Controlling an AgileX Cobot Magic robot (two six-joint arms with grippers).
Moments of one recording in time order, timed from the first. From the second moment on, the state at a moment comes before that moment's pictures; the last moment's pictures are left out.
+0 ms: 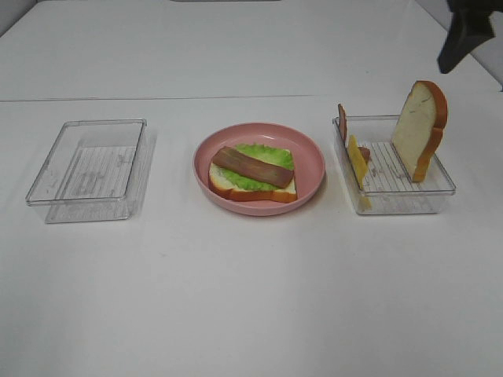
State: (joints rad) left arm 0.04 -0.01 -0.52 -0.15 1.08 0.10; right arm 0.07 1.61 -1.45 0.11 1.16 0.02
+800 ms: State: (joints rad) left arm 0.04 -0.01 -0.52 -0.15 1.08 0.10; right arm 0.20 2.27 -2.05 0.16 1.22 -0.01
